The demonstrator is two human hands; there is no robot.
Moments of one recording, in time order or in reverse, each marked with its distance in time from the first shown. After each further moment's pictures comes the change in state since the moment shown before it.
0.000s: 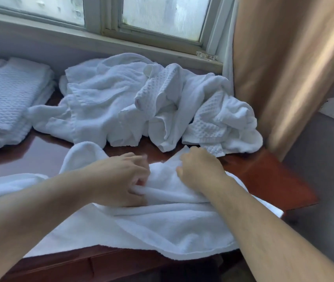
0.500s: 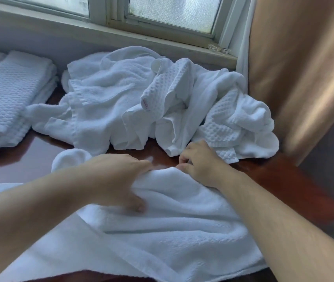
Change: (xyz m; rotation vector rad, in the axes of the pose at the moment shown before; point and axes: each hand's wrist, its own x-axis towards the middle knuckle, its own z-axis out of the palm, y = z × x) left_hand 0.010 -0.013 -0.012 0.045 -0.038 -0.154; right_hand 0.055 0.028 0.020 0.299 0.026 -0.223
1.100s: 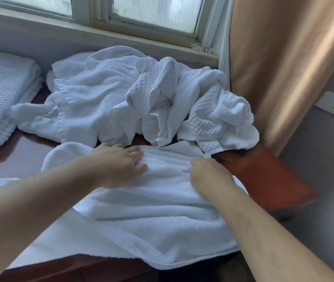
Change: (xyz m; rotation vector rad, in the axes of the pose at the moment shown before) left_hand 0.036 0.004 0.015 0.136 -0.032 -0.068; right_hand -0.067 -0.023 -0.005 -0.179 -0.068 0.497
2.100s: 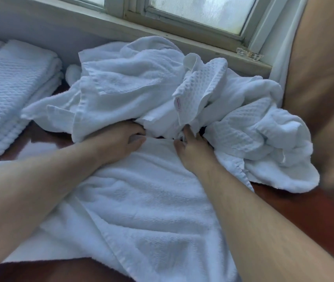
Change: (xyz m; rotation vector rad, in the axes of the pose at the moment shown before) left_hand 0.096 -0.126 0.020 -0.408 0.527 -0.125; right_hand 0.201 -0.086 0.017 0.286 0.244 -0.280
